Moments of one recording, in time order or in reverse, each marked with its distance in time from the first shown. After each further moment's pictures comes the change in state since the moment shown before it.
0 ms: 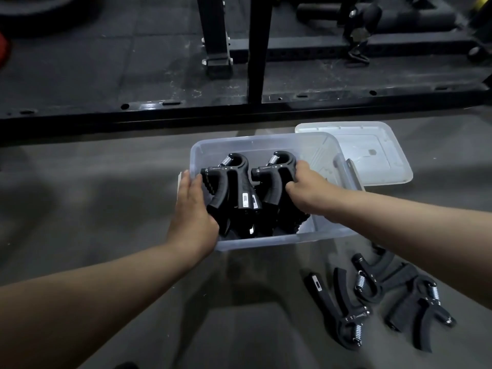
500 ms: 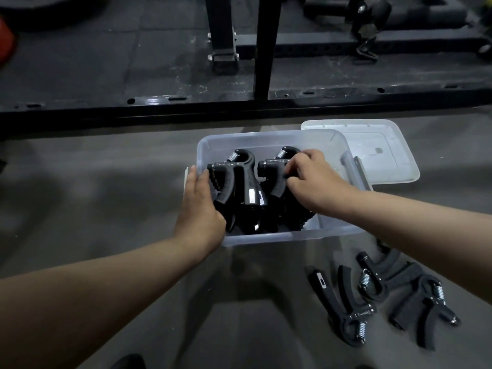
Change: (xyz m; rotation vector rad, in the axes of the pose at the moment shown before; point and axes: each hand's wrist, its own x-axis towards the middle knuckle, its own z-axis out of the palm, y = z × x) left_hand 0.001 -0.001 -0.001 0.015 -0.001 0.015; right_hand -0.004 -0.002 -0.001 -0.153 0.158 -0.278
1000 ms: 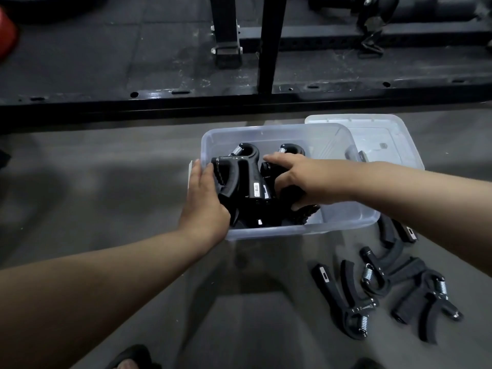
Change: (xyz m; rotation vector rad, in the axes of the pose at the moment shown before) left_hand 0.002 0.000 0.001 0.002 0.008 0.001; right_hand 0.013 -0.007 -0.015 -0.501 -0.421 -0.558
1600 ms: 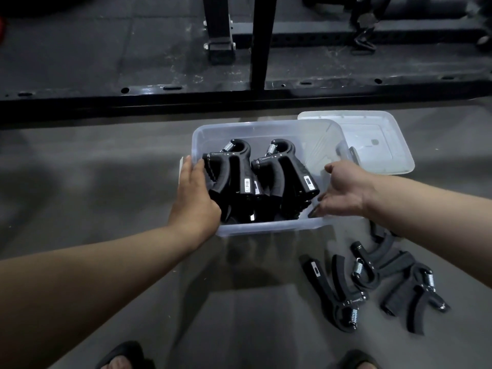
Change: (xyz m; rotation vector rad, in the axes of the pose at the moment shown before) left_hand 0.001 -0.001 0.002 -0.011 0.005 -0.005; right_hand -0.043 -0.007 0.007 2.225 0.224 0.993
